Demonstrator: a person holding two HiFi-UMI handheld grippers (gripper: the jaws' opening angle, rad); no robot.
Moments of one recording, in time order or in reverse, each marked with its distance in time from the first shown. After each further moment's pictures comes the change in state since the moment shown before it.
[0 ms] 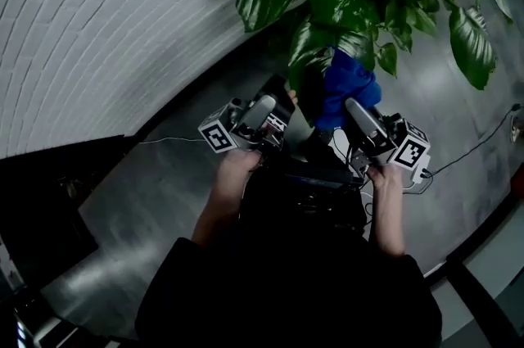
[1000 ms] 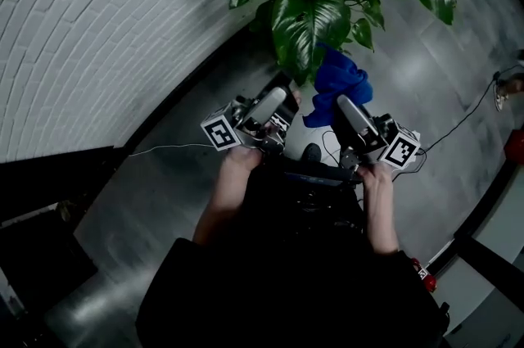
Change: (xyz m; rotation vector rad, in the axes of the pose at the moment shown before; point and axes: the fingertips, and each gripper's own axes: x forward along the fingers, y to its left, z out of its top) left arm -0.032 -0.084 -0.091 -0.090 0.094 -0.056; right arm -0.069 0.097 -0.074 -0.021 -0.152 -0.042
